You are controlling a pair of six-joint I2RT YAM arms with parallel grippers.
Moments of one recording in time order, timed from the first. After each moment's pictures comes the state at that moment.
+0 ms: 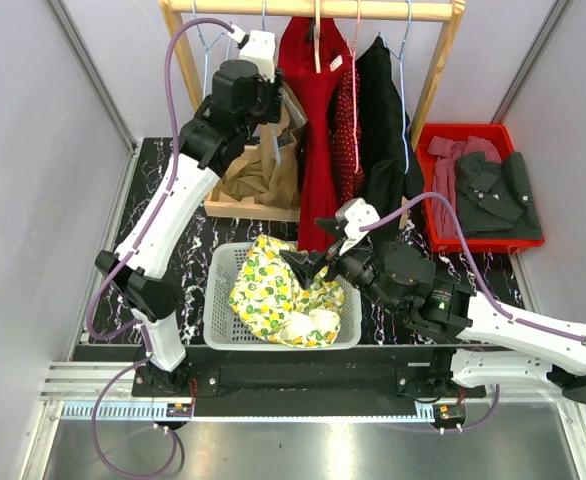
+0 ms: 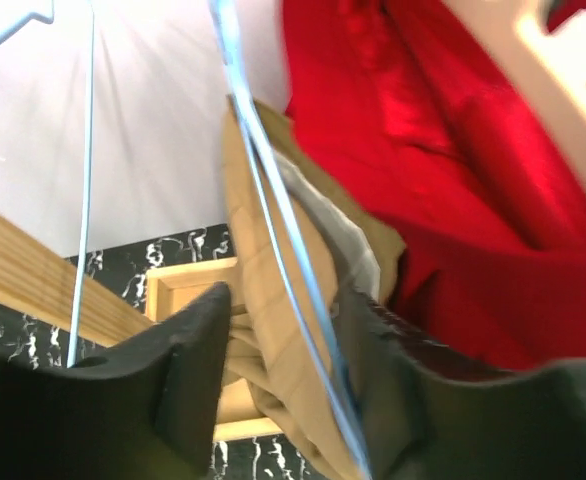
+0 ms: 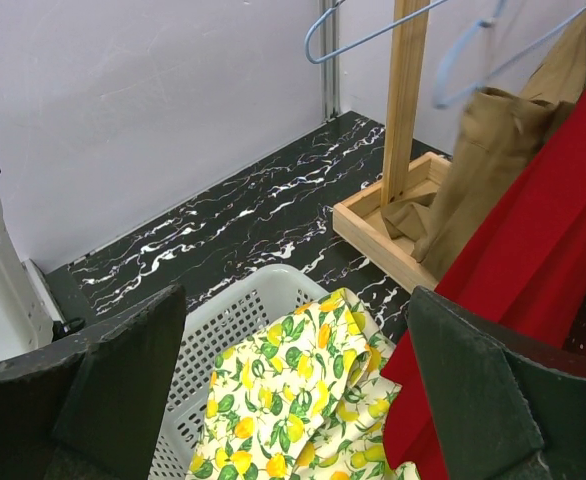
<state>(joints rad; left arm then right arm) -0.55 1.82 2.23 -0.61 -0.34 -0.04 1.24 0.99 1.01 0.06 0.40 0.05</state>
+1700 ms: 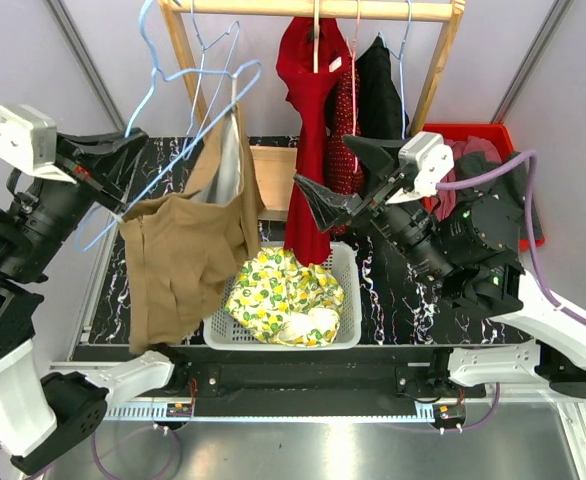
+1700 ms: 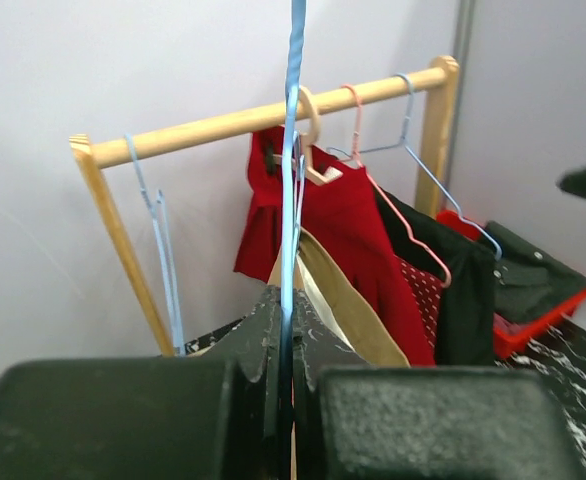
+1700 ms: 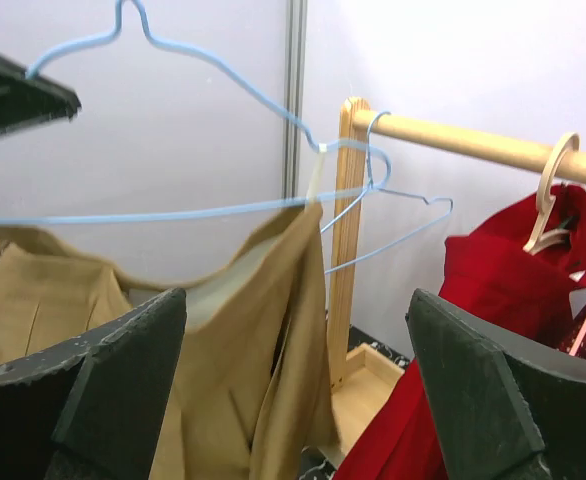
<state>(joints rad) -0.47 1.07 2.17 -0.85 0.09 0.06 1.24 1.11 1.52 0.02 0.41 -0.22</state>
